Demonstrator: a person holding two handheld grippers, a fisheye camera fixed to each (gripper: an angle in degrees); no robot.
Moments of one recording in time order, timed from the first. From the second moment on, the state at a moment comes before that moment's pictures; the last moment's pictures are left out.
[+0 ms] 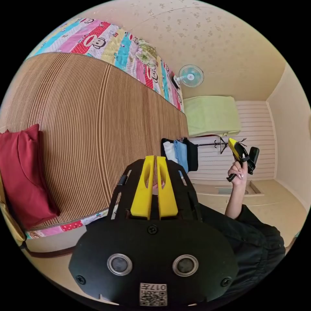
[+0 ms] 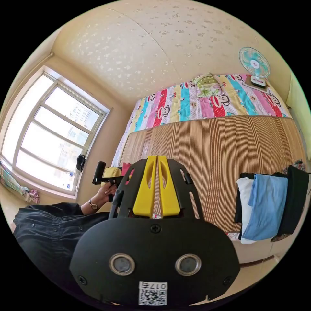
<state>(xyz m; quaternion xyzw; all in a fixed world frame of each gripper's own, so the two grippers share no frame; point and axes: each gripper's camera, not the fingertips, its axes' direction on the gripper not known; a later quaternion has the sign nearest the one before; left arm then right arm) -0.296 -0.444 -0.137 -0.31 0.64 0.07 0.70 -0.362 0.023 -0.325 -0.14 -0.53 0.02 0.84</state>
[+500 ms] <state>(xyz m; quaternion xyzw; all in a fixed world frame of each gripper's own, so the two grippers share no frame) -0.549 -0.362 -0.063 -0.26 0.45 -0.08 0.85 -0.461 0.099 -0.322 -0.14 -0.62 0.03 0.77</state>
